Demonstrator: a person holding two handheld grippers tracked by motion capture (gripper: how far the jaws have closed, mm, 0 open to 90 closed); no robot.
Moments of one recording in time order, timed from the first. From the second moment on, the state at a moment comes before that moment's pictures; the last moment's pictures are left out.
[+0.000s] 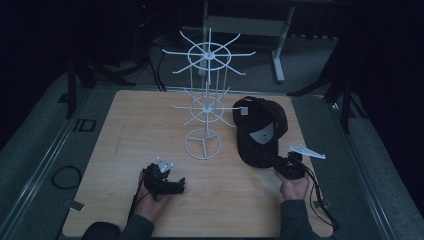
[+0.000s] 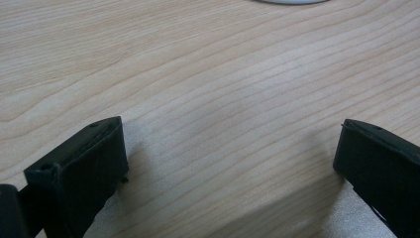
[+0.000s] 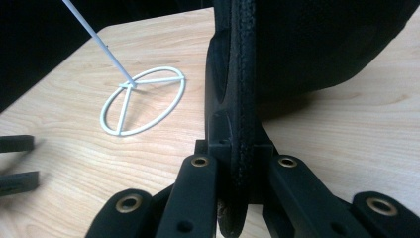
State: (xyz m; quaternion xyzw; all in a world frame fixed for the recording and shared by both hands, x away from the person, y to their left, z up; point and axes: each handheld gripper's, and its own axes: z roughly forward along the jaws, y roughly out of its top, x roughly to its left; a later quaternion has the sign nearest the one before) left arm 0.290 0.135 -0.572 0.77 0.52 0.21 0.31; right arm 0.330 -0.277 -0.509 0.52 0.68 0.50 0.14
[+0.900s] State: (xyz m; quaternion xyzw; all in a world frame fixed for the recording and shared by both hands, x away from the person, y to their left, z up) left arm 0.291 0.135 -0.572 0.77 0.52 0.21 0.31; right arm 0.314 -0.257 -0.487 0.47 0.71 0.44 0.28
